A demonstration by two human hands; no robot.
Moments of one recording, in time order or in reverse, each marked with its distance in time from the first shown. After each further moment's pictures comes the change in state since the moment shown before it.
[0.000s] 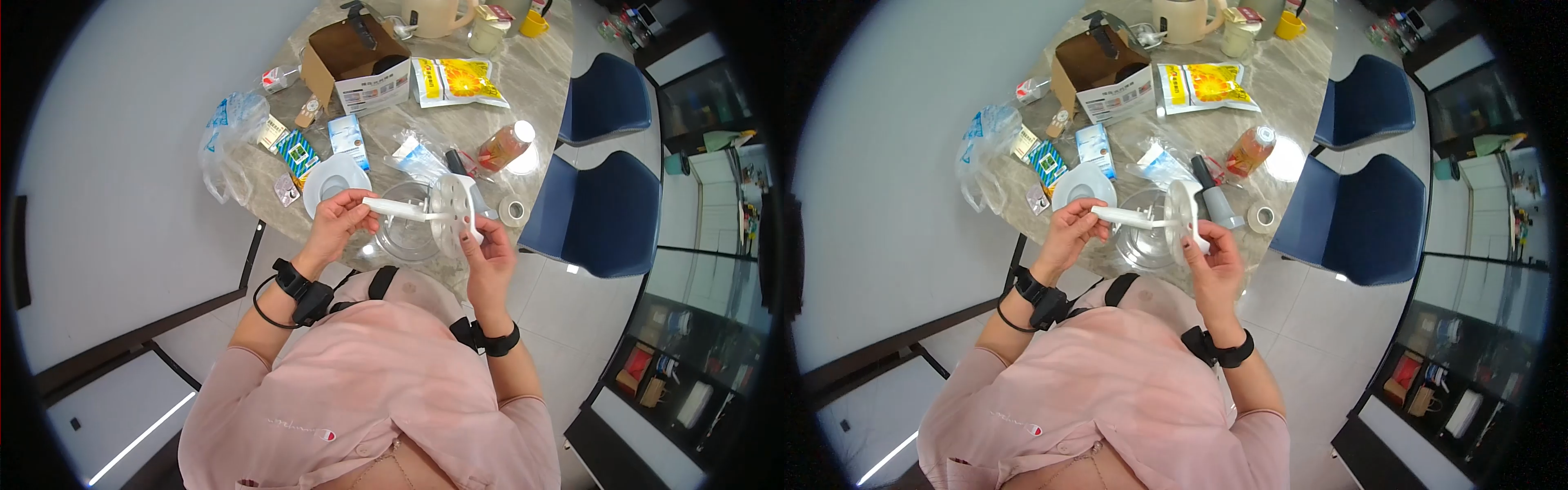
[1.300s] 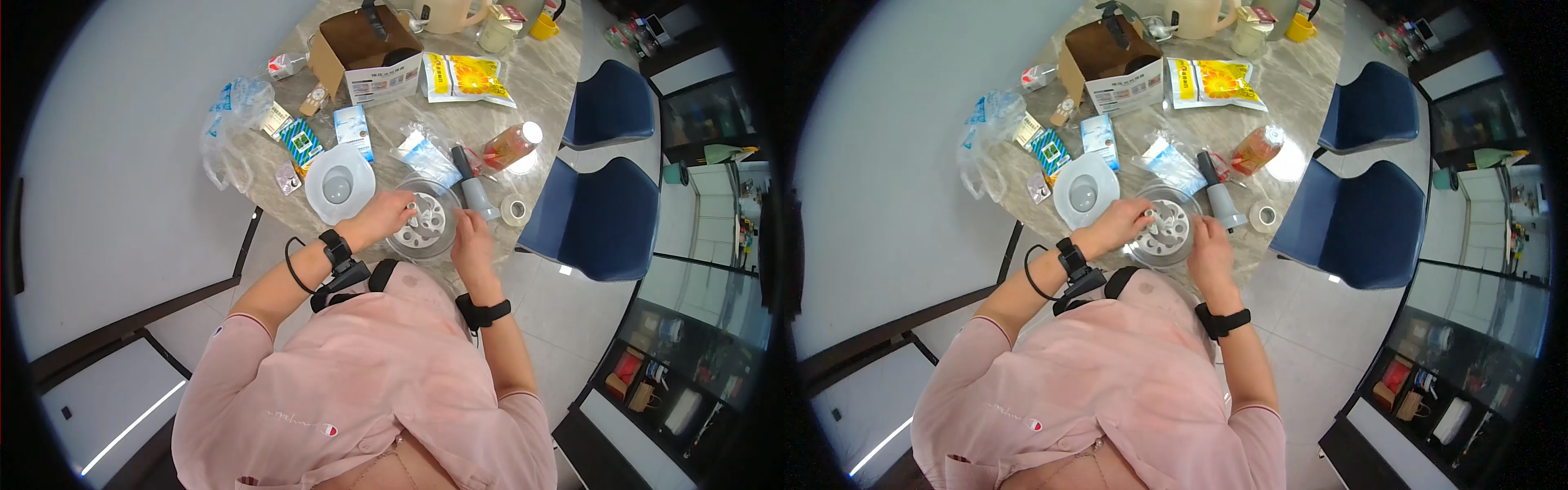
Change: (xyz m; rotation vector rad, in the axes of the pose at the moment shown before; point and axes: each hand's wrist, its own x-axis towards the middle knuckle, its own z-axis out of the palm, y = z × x) left_hand 0.051 -0.060 0.009 1.165 -0.134 0.302; right_hand 0.025 0.079 -0.034 -1.221 -0.272 -0.449
